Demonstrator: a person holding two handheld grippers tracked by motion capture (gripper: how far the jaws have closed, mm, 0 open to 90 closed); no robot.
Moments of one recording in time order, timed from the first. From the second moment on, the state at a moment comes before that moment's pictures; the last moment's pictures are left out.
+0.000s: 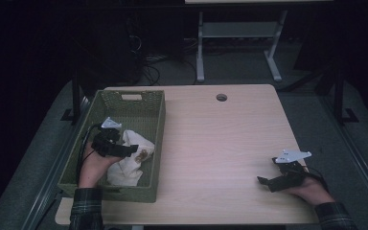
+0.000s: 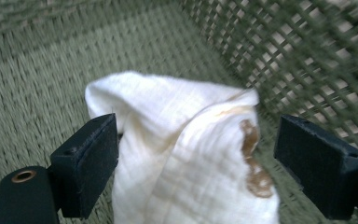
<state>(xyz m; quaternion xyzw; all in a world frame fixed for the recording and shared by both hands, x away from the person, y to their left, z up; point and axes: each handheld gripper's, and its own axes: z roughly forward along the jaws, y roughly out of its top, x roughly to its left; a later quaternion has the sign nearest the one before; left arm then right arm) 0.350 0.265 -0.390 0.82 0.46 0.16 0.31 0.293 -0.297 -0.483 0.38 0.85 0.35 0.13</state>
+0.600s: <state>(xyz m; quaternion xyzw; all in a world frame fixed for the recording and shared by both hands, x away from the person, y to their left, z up) 0.361 0.266 -0.425 0.84 0.50 0.10 0.22 0.293 -0.297 -0.483 0.38 0.85 0.35 0.13</state>
